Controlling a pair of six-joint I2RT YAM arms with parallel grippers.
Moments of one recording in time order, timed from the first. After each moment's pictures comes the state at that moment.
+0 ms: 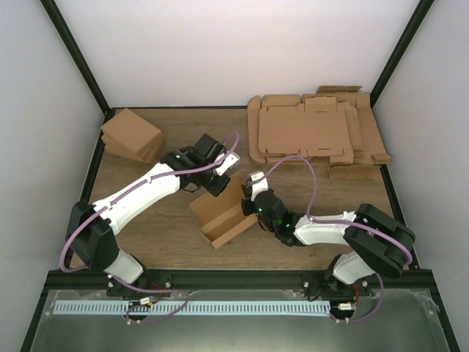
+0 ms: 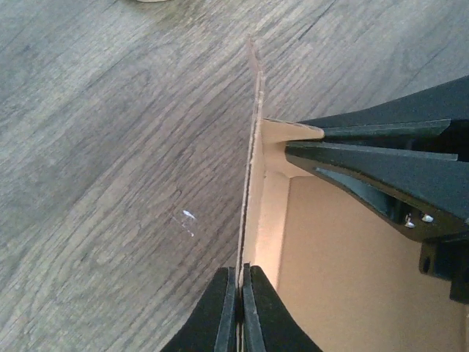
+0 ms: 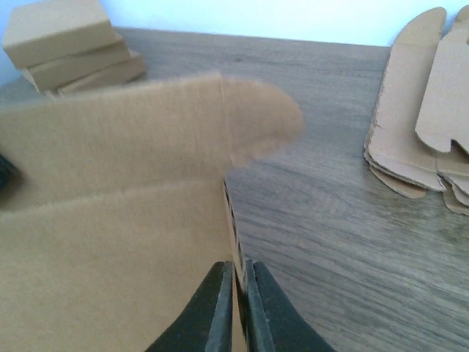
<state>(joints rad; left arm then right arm) -0.70 1.54 1.31 -0.81 0.12 0.06 0.95 1.46 0.49 0.62 0.40 0.28</state>
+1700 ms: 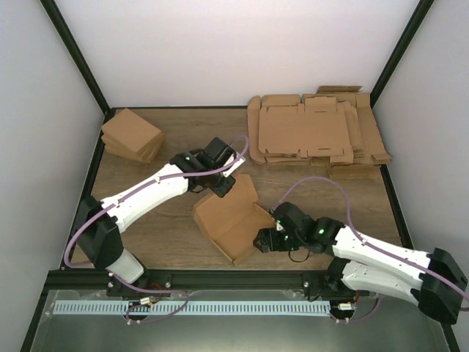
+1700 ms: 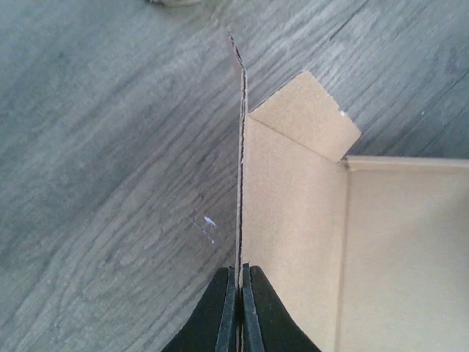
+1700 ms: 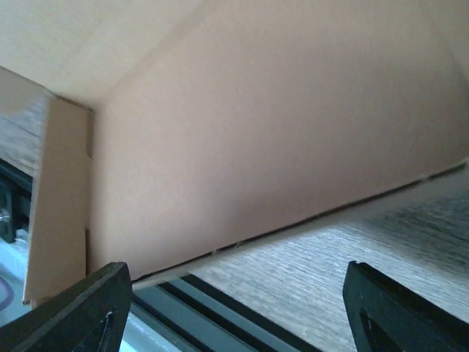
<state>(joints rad) -0.78 1.58 1.32 -0.81 -0.04 0.02 0.96 0.91 0.56 -0.60 -0.17 0.83</state>
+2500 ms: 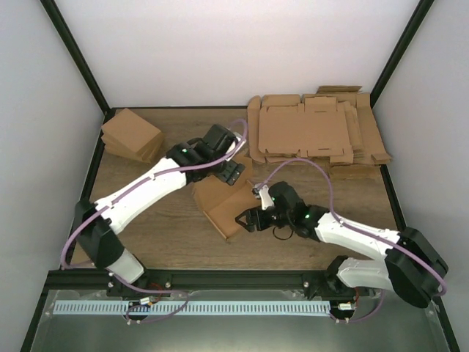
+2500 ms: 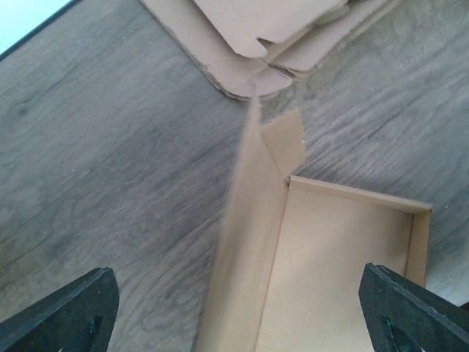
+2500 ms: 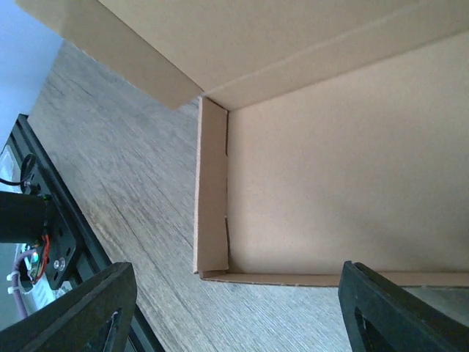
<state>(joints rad) -0.78 1.61 1.51 -0.82 -0.17 0.01 0.83 1.19 0.54 -0.05 -0.34 0.54</state>
